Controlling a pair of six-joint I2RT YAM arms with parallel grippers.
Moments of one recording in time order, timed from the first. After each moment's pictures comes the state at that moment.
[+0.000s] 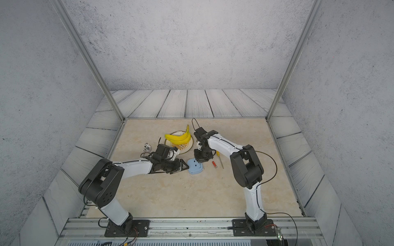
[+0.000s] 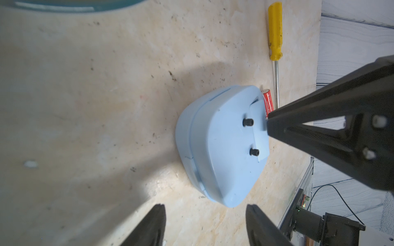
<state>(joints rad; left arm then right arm) -0.51 1.69 0.81 -0.04 0.57 -0.62 0.61 2.03 1.59 -0.96 -0.24 0.36</state>
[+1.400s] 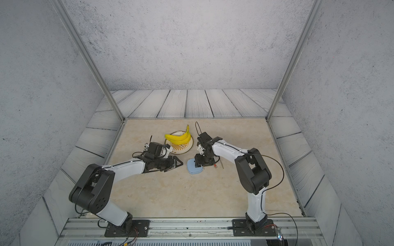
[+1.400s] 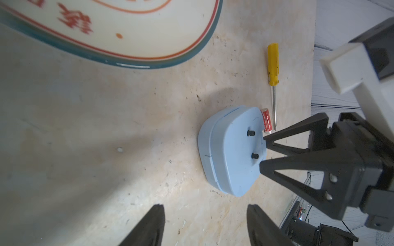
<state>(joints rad) -0.41 1.59 0.78 -0.09 0.56 -0.60 0.60 1.89 1.33 -0.74 -0.35 0.31</state>
